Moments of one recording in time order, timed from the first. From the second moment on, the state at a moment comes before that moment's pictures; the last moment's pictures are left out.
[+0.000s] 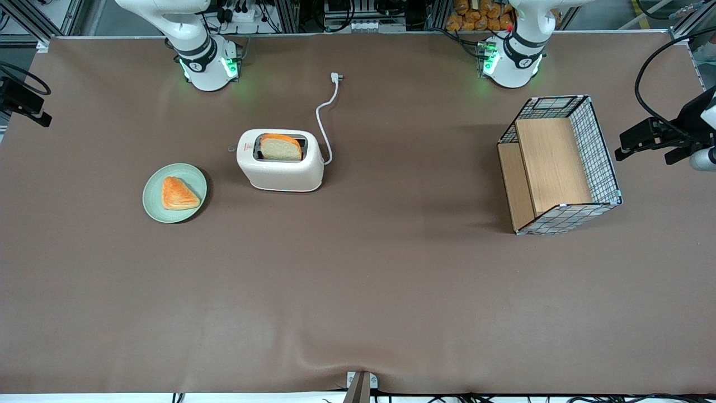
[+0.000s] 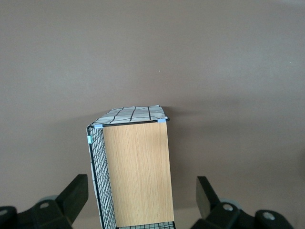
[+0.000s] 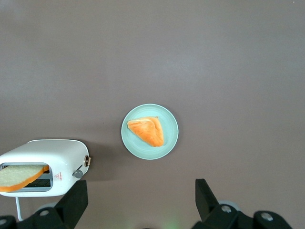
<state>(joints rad) -0.04 -0.07 -0.05 -1.50 -0.01 1.43 -0.03</state>
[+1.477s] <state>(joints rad) -0.04 -0.06 -0.05 -1.50 0.03 1.43 -0.03</state>
